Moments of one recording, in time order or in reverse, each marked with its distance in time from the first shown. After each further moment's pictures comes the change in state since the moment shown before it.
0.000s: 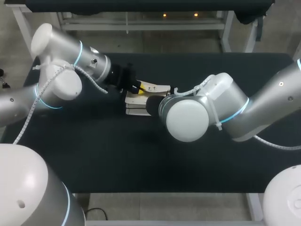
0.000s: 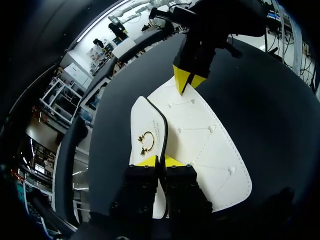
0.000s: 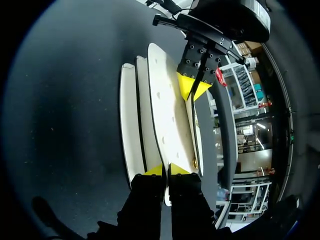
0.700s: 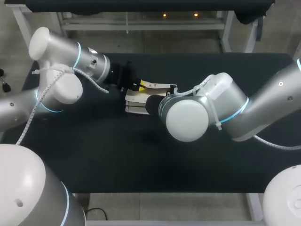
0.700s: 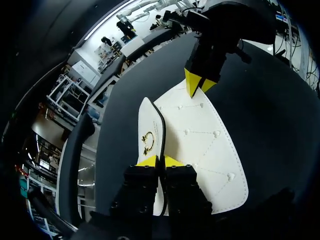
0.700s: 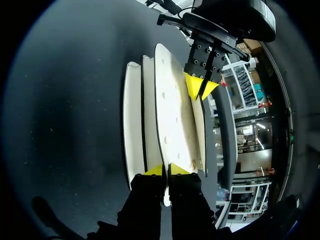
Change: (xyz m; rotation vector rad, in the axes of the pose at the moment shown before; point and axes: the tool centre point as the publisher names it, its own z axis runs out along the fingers) left arm -0.012 -0.005 -0.004 -0.016 -0.059 -0.004; right arm 0.000 0.000 0.001 0.000 -0.001 0.000
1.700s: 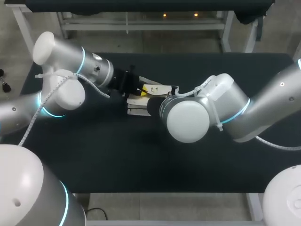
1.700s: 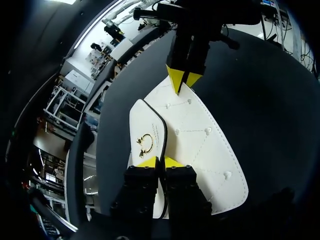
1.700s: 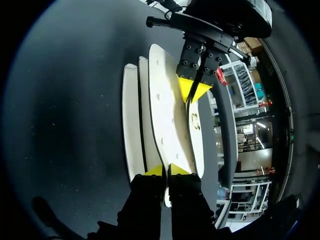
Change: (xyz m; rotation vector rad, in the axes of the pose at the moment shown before) left arm 0.015 -0.007 0.009 -0.001 0.006 0.122; right arm 0.002 -0.005 -0.002 0.008 0.002 0.000
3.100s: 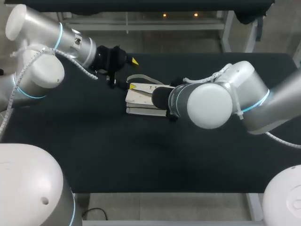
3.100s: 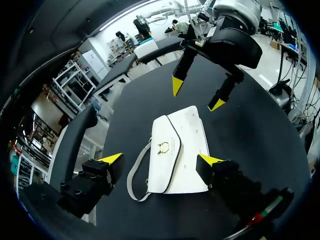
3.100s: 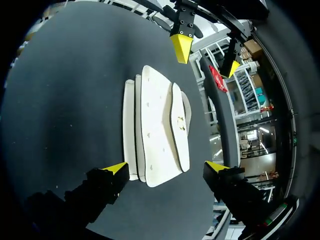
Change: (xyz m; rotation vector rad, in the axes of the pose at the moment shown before) left arm -0.032 -0.021 -0.090 0.021 0.011 -0.301; right arm -0.029 0.001 -0.044 -0.081 0.045 0.001
